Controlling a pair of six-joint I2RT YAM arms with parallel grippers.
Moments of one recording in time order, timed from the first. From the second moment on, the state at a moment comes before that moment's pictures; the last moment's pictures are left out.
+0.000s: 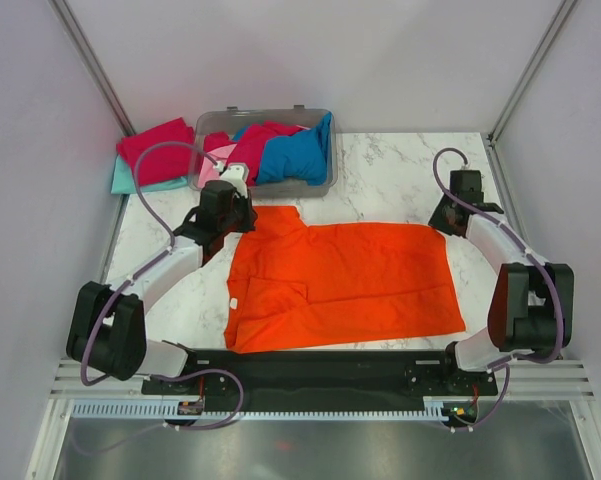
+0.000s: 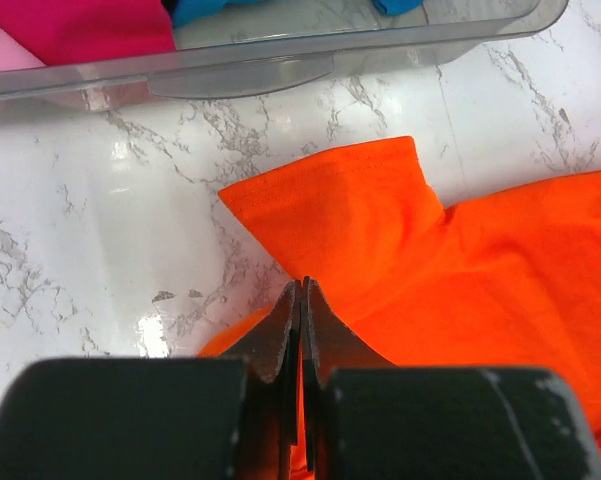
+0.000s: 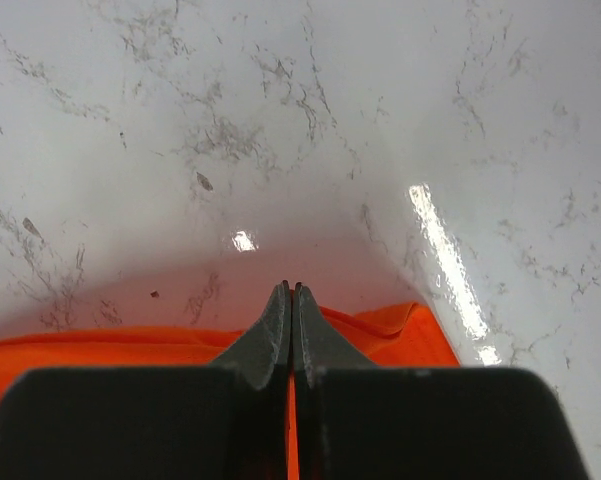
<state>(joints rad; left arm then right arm) -0.36 1.39 0.87 -0.02 0.01 -0.23 -0.03 1.53 1.01 -0.38 0.10 0.46</state>
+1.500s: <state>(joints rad) -0.61 0.82 0.64 -0.46 -0.20 -0.51 -0.10 1.22 0.69 -0.44 0.16 0.48</state>
